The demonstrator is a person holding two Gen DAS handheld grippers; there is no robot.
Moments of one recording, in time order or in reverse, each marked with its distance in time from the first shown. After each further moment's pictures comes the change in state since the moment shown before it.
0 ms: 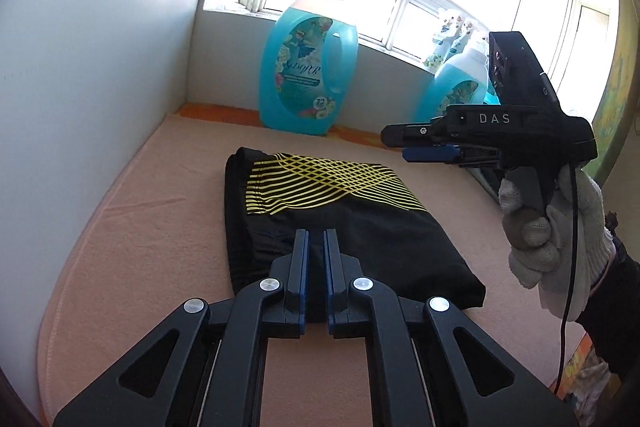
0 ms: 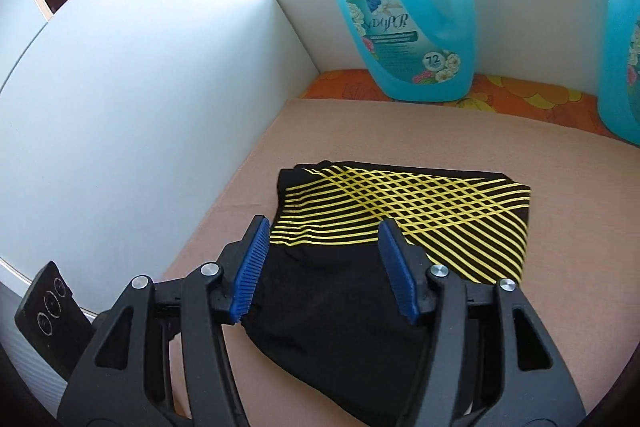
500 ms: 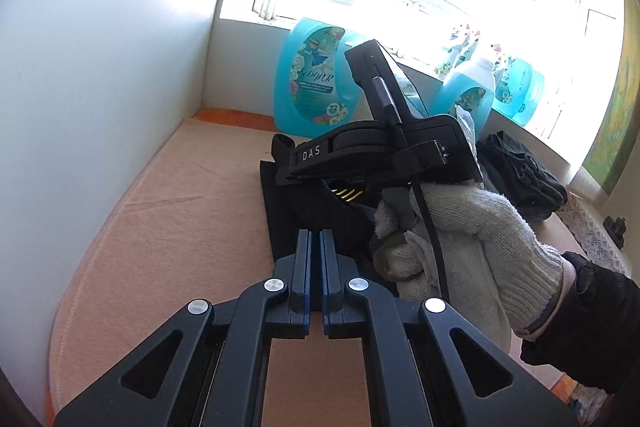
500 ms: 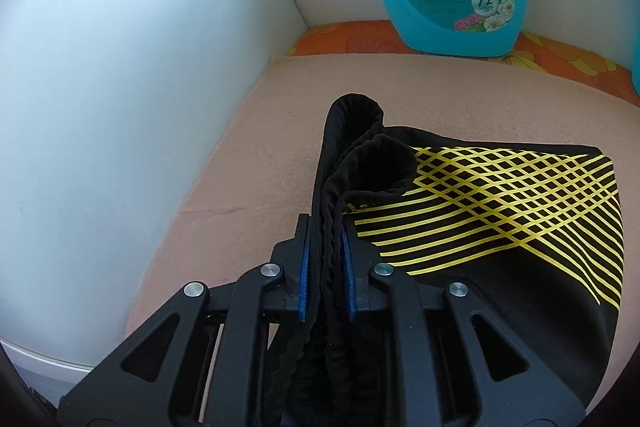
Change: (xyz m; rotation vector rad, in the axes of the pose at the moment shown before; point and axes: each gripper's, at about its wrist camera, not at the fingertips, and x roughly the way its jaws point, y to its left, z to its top) left arm -0.019 0.006 -0.014 -0.018 -0.049 0.061; right arm 0.118 0.077 0.007 0.043 0.129 -0.004
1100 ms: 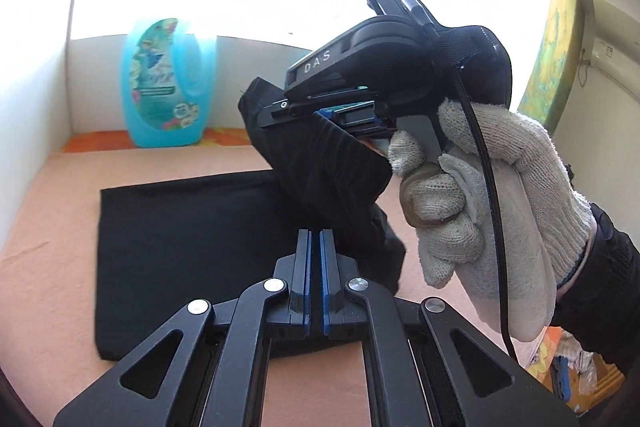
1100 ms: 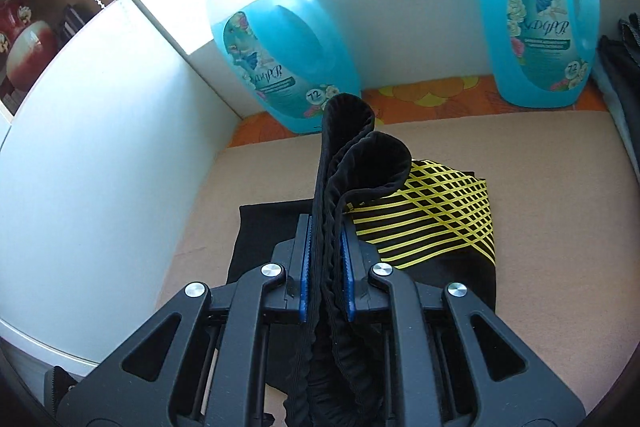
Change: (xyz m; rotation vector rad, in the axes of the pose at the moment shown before) left arm 0.040 -0.114 -0.011 0.168 0.061 -0.245; right arm -0.153 -0.109 -0.008 0.167 -0.196 -0.051
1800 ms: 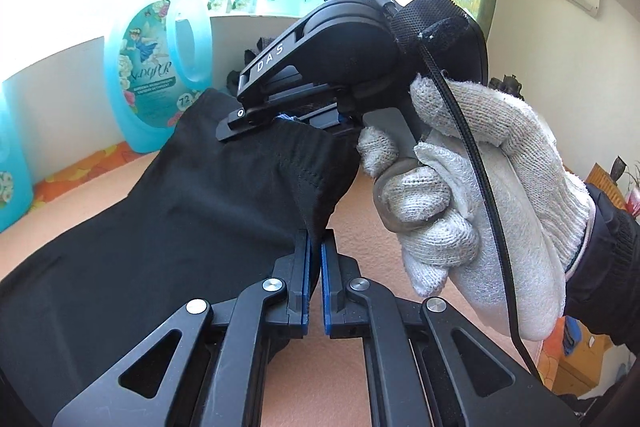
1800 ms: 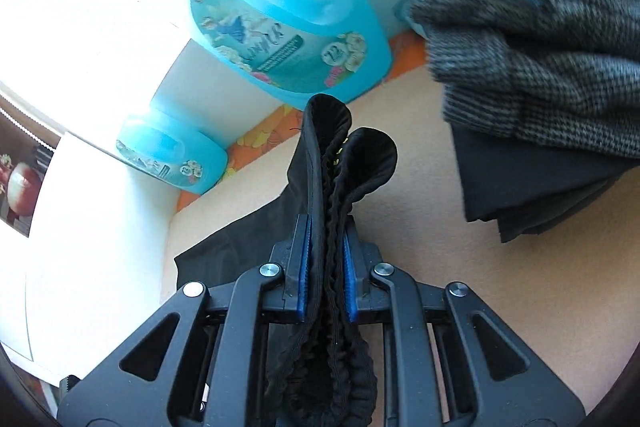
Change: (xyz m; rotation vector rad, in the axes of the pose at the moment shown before) left arm 0.158 -0.176 0.005 0.305 0.149 -0.240; right arm -0.089 -0.244 0.005 0.332 -0.093 0.025
